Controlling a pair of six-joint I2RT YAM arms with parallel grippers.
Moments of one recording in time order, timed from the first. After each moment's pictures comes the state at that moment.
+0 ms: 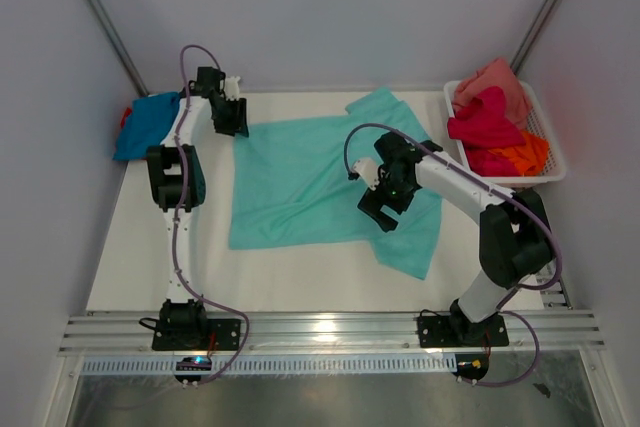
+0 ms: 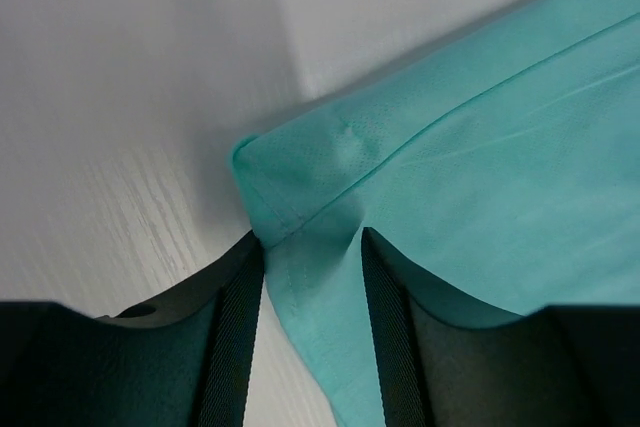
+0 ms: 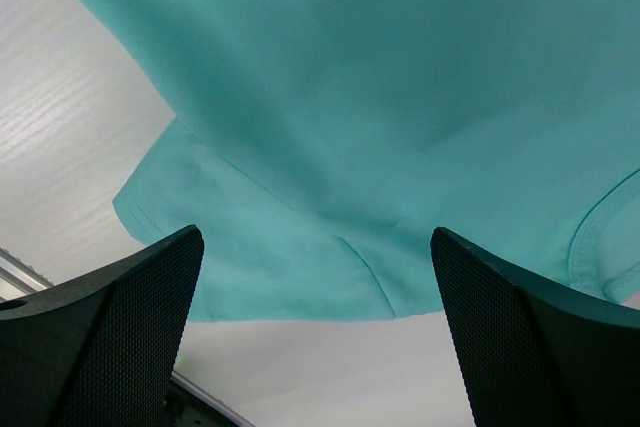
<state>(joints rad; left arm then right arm) -0.01 2.52 2.30 -0.83 0.31 0.07 0.45 1.65 1.19 -0.91 -0.15 -0.56</state>
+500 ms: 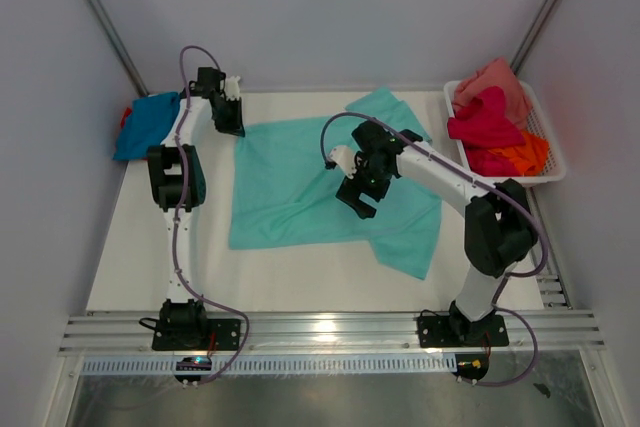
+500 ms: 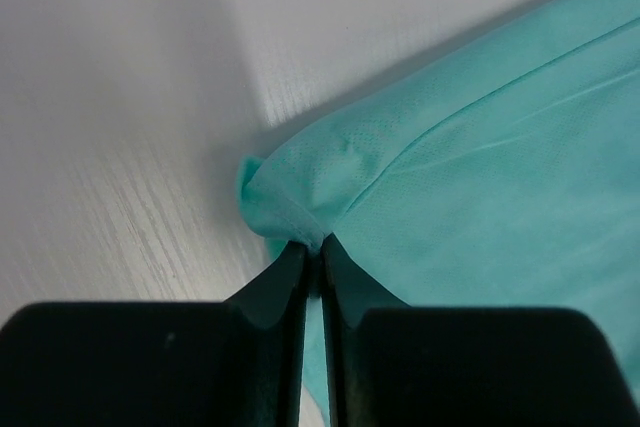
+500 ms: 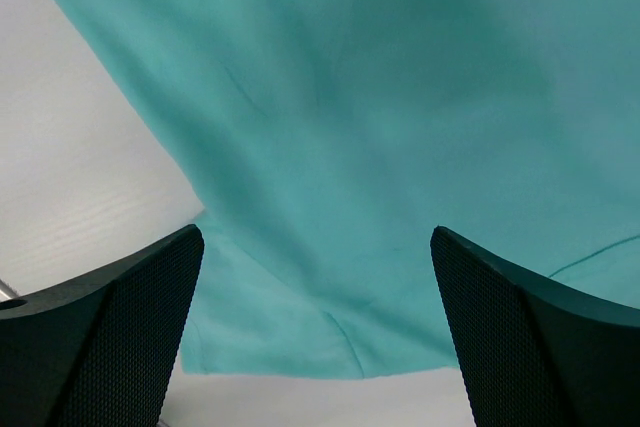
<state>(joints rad) -0.01 2.53 2.30 -0.82 0.33 0.05 0.54 1.75 1.36 -0.89 -0.19 -0.56</state>
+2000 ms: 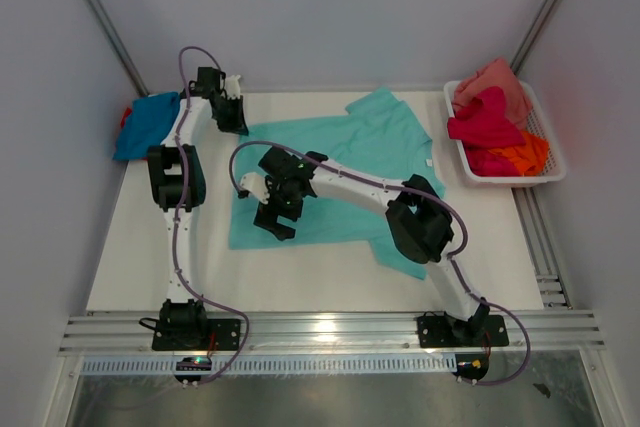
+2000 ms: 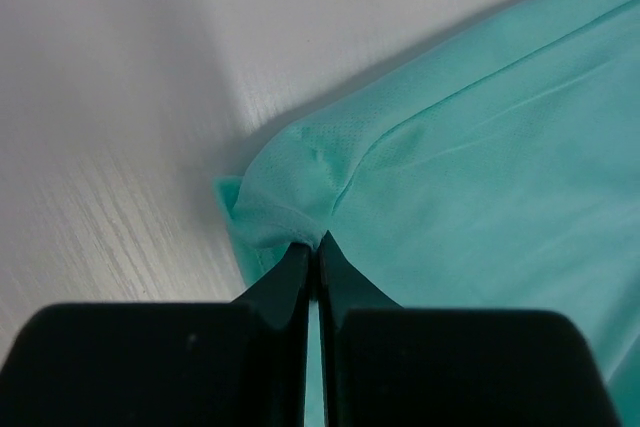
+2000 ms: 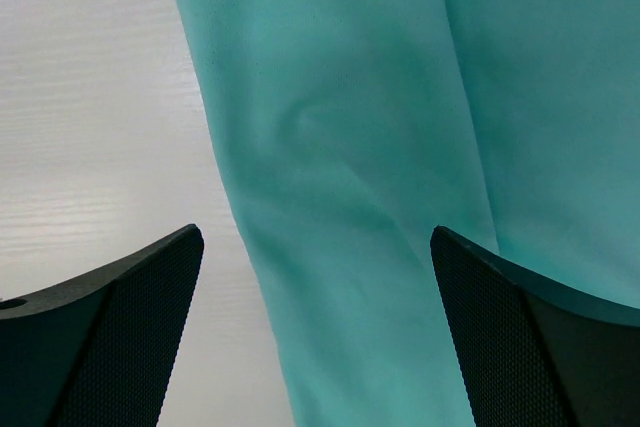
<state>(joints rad) -0.01 2.53 2.30 -0.81 0.39 0.03 0.92 2.19 1.86 -0.81 -0.31 -0.45</state>
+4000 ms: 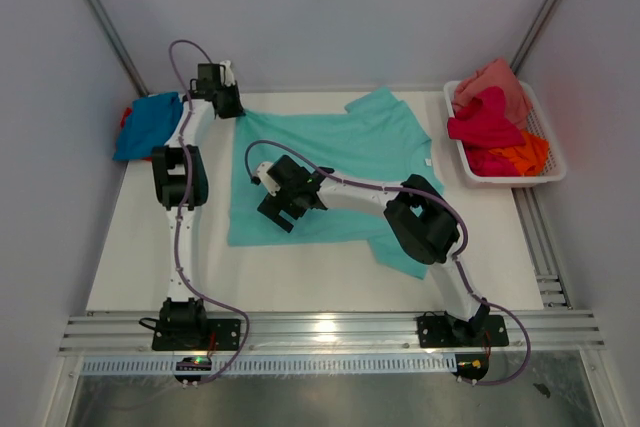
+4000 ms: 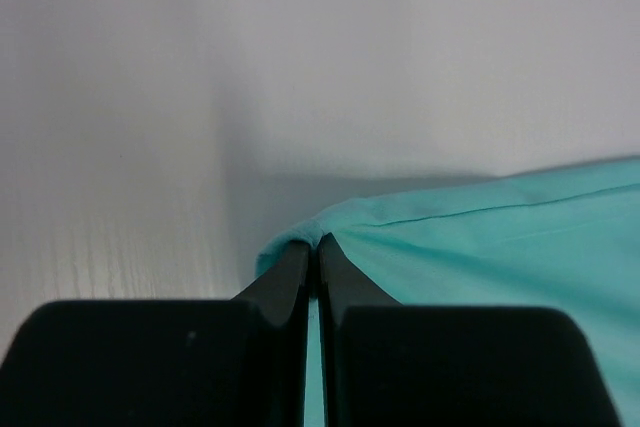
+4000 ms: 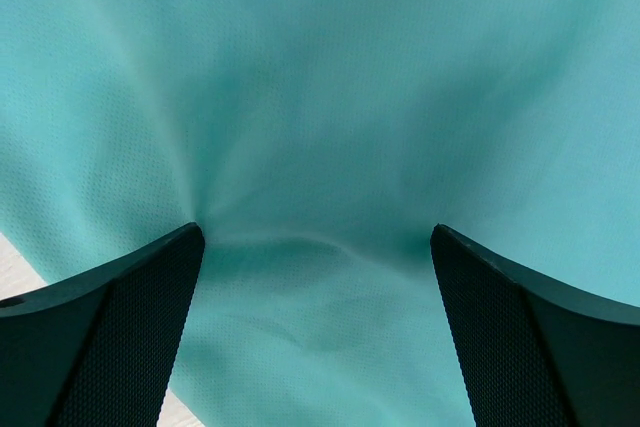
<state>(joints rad) -0.01 2.59 2.34 -0.52 0.25 -0.17 0.92 2.16 1.60 -0.43 0.04 -0.15</state>
